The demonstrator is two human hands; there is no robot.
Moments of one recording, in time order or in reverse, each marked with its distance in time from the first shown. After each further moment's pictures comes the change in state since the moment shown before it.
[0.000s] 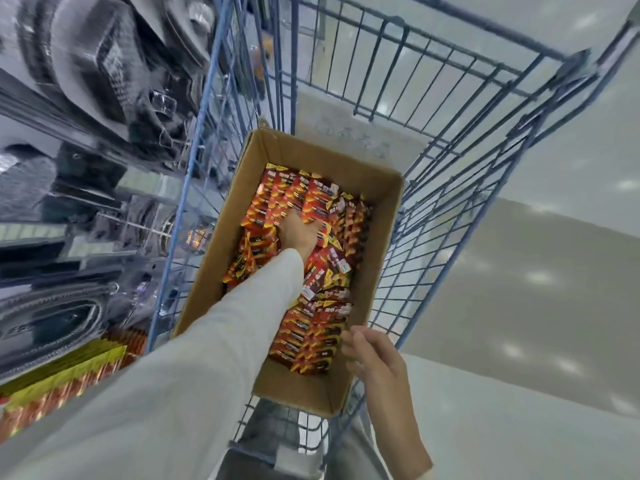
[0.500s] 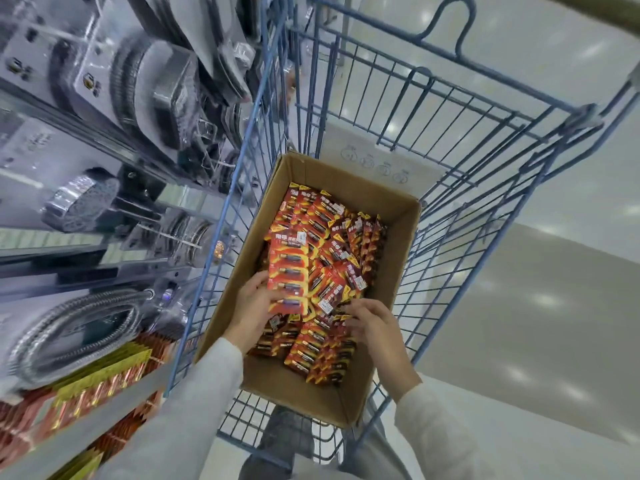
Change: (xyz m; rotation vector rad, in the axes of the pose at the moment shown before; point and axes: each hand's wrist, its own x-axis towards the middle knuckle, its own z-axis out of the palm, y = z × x) left_hand -0.088 -0.067 -0.133 -0.518 -0.194 -0.200; right_hand 0.052 -0.034 0.043 -0.177 -0.070 0.050
